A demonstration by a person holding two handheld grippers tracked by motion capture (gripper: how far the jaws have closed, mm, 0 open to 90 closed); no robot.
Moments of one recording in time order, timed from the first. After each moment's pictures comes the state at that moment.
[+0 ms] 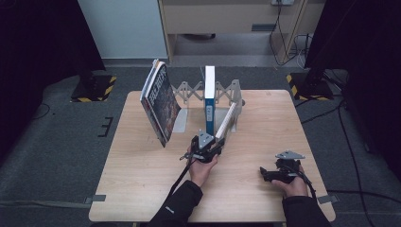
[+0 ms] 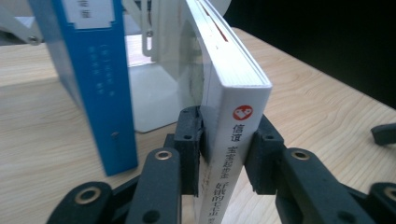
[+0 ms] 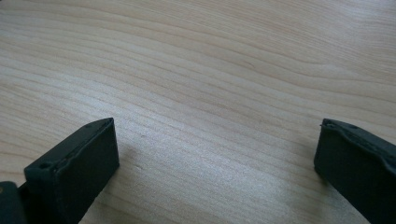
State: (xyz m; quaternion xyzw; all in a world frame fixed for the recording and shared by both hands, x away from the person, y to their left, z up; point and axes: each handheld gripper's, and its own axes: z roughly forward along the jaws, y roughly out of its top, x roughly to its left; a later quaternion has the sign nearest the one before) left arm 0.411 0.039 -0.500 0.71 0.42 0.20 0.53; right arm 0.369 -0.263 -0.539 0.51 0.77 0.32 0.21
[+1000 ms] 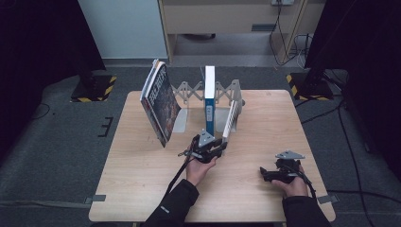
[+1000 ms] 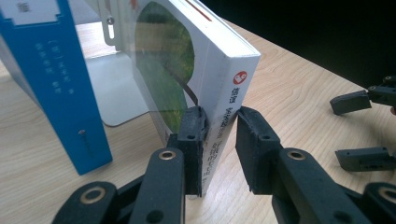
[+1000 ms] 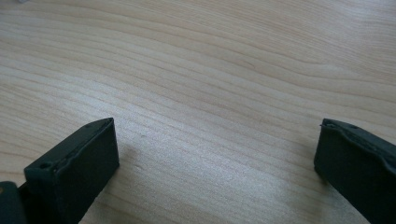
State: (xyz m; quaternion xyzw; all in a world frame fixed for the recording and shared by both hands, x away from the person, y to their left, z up) left arm 0.409 0.043 -0.491 0.76 0.37 0.15 0.52; right arm 0.369 -0.263 -0.539 0.51 0.77 0.32 0.21
